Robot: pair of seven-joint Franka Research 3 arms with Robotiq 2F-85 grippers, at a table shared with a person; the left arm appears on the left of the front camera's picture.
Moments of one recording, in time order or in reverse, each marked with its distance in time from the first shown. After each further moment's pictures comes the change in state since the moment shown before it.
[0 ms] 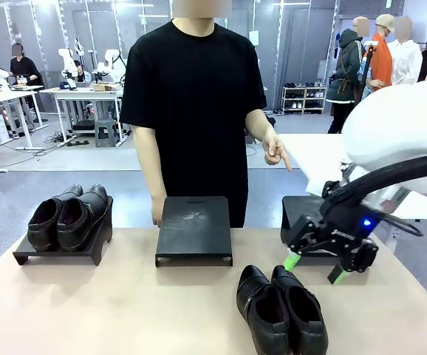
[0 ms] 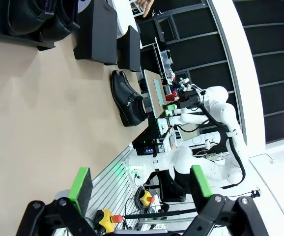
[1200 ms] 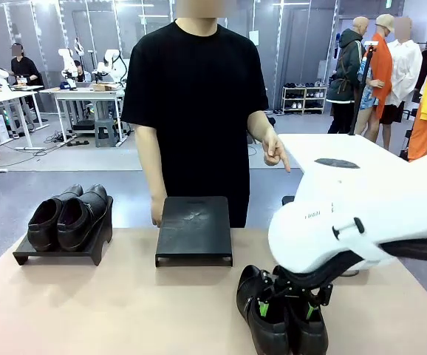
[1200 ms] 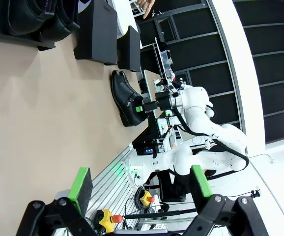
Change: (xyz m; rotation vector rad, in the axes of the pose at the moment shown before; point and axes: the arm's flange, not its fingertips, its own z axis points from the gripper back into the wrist) left arm 0.000 0.000 0.000 0.000 0.000 0.000; right arm 0.023 0.011 -0.136 -0.275 -0.027 0.016
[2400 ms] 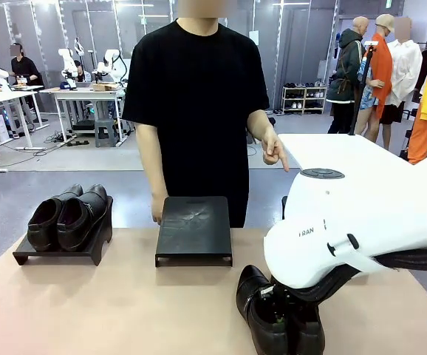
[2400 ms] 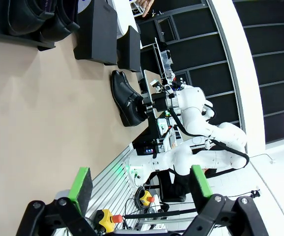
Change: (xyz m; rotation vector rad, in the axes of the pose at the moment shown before) left arm 0.000 0.000 0.000 0.000 0.000 0.000; right arm 0.000 0.004 -0.013 -0.050 0.004 0.025
